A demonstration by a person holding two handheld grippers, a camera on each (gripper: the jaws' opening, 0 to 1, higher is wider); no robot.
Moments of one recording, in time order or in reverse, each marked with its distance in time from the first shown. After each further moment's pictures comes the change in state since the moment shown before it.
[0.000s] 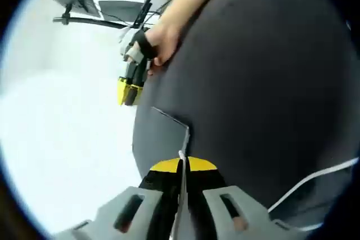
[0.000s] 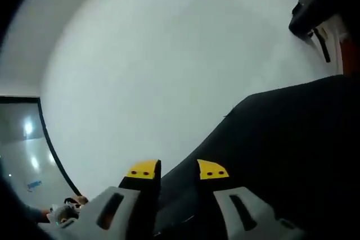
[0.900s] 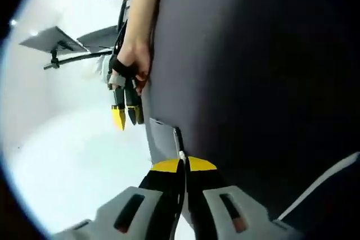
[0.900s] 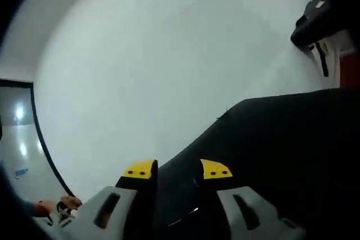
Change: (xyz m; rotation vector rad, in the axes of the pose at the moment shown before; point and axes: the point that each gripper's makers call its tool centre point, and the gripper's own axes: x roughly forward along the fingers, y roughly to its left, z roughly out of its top) left arm 0.015 -0.012 -0.012 0.331 -0.028 0.142; right arm 0.014 -0.011 -0.008 -0.102 0.017 -0.071
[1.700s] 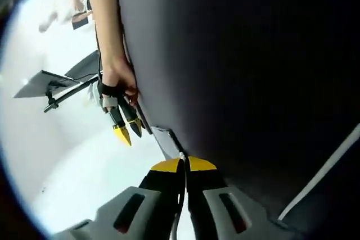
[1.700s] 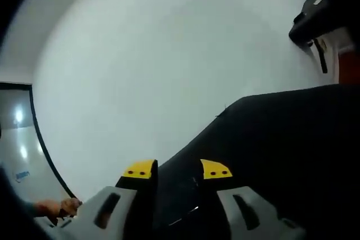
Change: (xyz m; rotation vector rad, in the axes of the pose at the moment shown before) left arm -0.001 -0.004 0.010 0.295 0.009 0.047; right arm 0.001 -0.001 -0.003 0.018 0.010 -0.006
